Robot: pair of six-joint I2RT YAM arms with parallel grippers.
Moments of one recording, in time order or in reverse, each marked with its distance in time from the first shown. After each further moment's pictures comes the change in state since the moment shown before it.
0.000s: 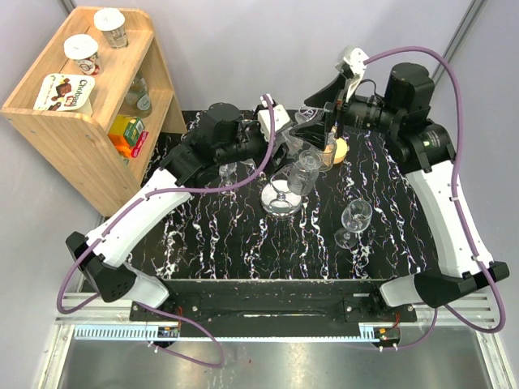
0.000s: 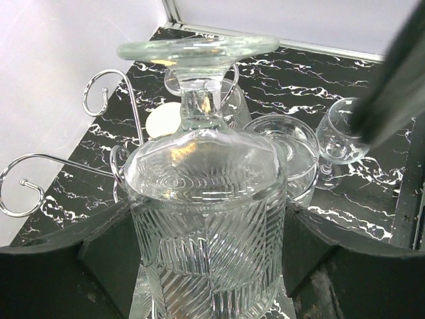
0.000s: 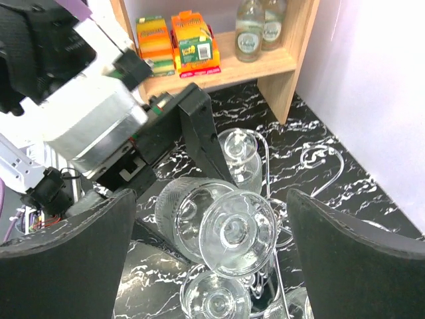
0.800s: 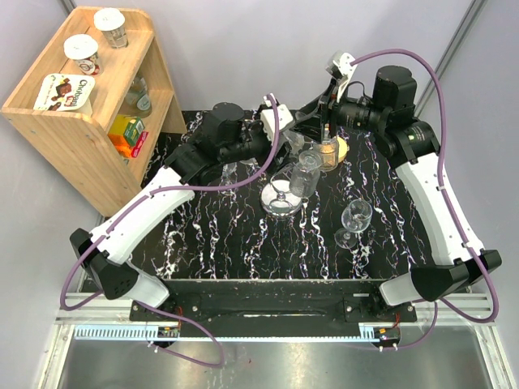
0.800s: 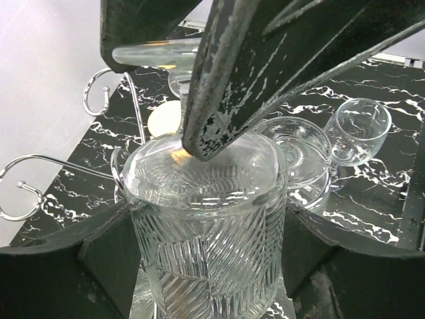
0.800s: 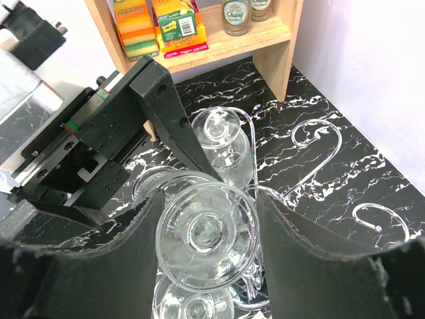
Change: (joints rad) left arm 0.000 0.023 0.003 0.011 -0.020 -0.002; right arm -0.013 0.035 -0.057 0.038 0.018 0.014
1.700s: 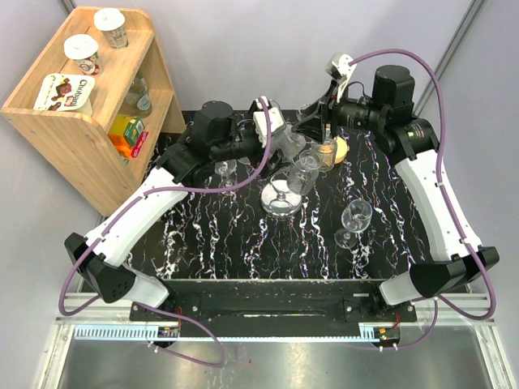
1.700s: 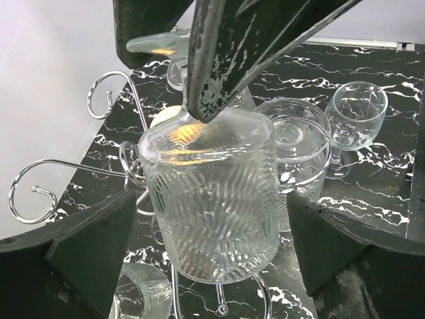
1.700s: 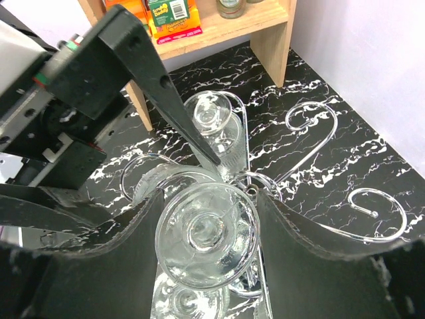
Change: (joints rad) left arm 0.063 -0.036 -0.039 0.016 0.138 0.088; right arm -0.024 0.026 0.008 -0.048 -0.006 -0.032
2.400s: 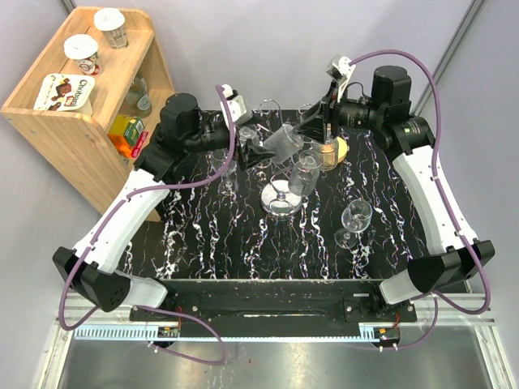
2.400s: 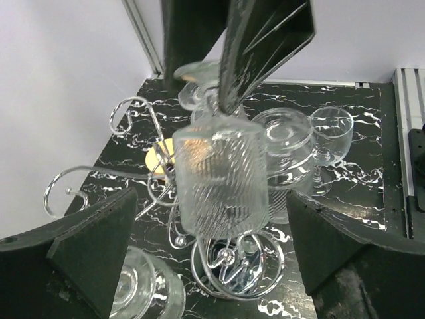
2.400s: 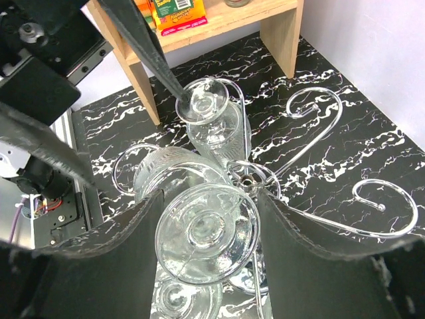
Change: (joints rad) left arm 0.202 -0.068 -0.084 0.140 0.316 -0.091; right arm -0.042 0.026 -0.031 0.024 -0.073 0.015
